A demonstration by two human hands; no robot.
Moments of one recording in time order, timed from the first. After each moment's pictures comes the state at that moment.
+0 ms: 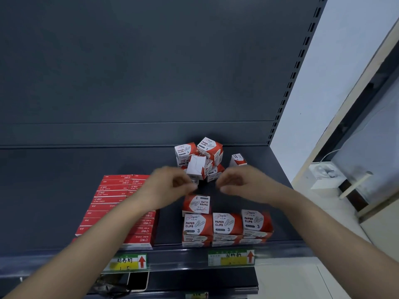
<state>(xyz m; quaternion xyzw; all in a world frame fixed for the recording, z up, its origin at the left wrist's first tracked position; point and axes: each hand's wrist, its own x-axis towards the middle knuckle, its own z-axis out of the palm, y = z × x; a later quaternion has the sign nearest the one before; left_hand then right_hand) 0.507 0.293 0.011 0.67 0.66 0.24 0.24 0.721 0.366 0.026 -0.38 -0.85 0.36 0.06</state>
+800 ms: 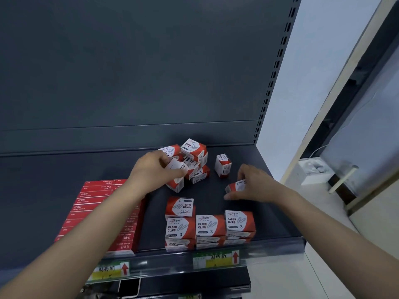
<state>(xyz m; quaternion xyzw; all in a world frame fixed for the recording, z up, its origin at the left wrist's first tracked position) 0.524 0.323 0.031 0.52 0.77 0.29 0.23 0.766 0.401 -0.004 -0.52 -0.83 0.21 0.02</state>
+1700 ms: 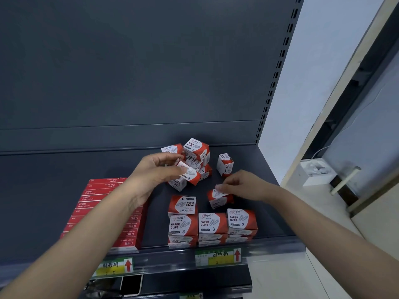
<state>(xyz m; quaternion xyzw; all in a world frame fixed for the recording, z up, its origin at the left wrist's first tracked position) 0.525 0.303 0.034 0.40 0.58 0.50 0.50 0.748 0.398 -0.012 -0.44 -0.82 0.36 0.03</state>
